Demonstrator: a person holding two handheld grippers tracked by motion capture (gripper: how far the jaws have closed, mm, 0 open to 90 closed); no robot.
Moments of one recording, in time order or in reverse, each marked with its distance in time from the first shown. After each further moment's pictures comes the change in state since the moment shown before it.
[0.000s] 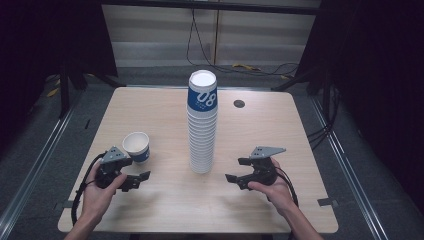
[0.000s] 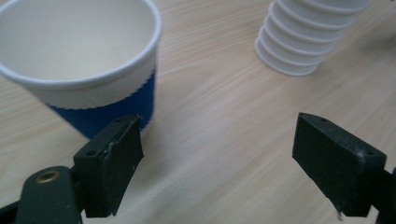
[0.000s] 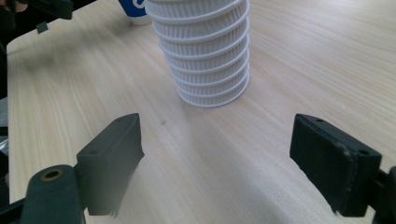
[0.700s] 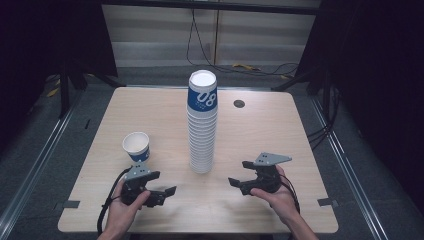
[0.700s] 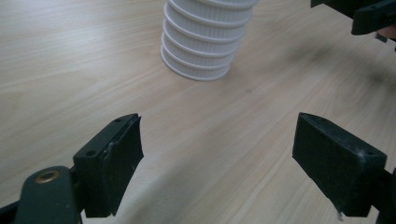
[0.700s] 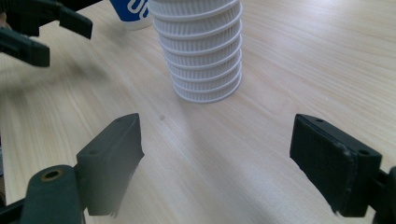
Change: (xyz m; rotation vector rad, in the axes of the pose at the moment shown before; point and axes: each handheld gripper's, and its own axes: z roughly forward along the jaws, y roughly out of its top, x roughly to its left) left arm -0.064 -0.017 0.033 -0.061 -0.146 -0.004; right arm 0.014 -0.013 -0.012 -0.042 -0.063 0.004
